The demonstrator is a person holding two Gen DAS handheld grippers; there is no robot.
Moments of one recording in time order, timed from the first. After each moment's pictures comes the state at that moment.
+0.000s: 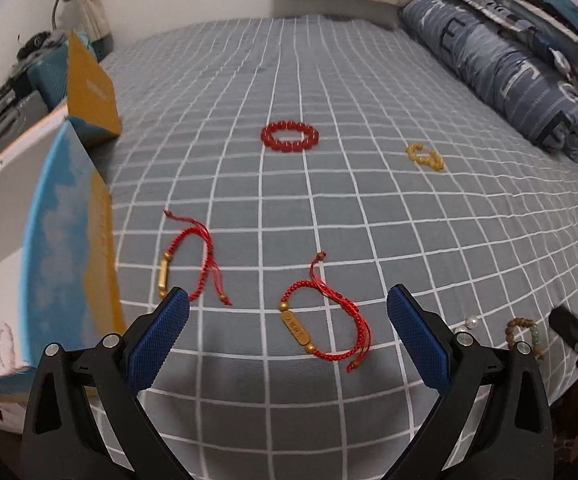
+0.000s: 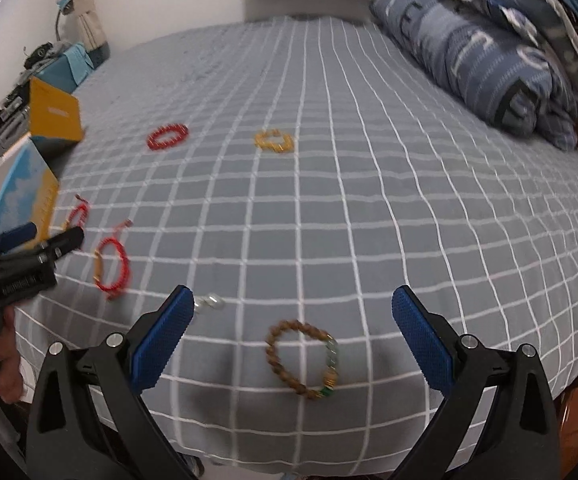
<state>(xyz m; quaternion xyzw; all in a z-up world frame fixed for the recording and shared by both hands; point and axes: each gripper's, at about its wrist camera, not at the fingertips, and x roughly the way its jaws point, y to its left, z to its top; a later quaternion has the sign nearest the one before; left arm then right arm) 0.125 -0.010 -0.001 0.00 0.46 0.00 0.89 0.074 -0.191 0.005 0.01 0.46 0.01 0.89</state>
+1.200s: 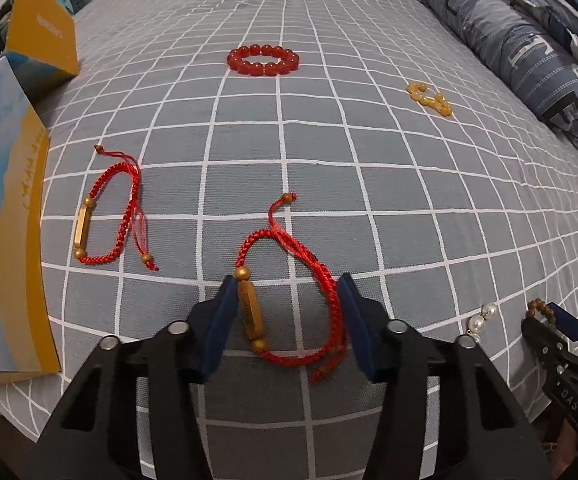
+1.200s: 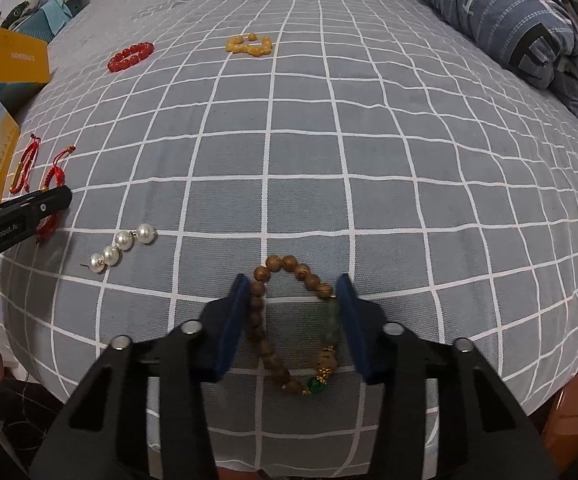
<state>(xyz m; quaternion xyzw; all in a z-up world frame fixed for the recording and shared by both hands) 0.145 -0.027 -0.062 -0.02 0.53 -0.02 0.84 0.094 -0.204 -0.059 0.00 0.55 0.00 0.83</state>
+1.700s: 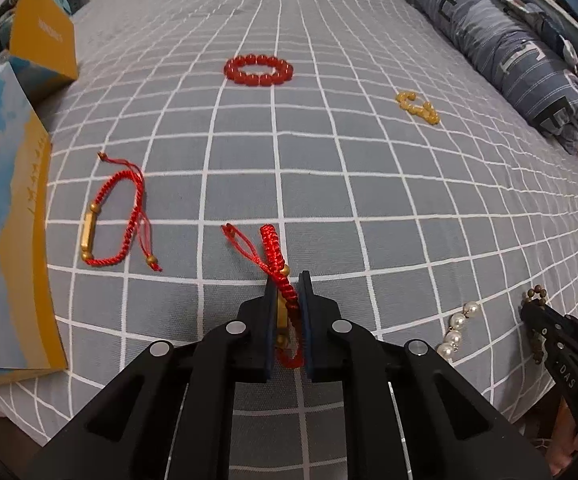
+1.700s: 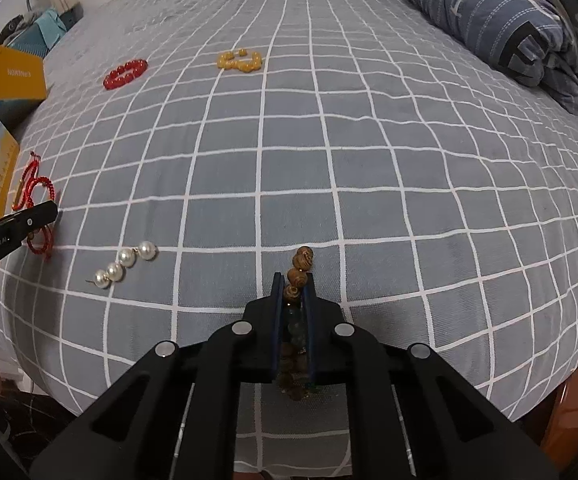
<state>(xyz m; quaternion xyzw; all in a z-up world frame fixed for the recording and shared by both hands) 0.141 -0.026 -0.048 -0.03 0.53 -0.04 0.85 0.095 -0.209 -0.050 0.01 0.54 -0.01 0.84</state>
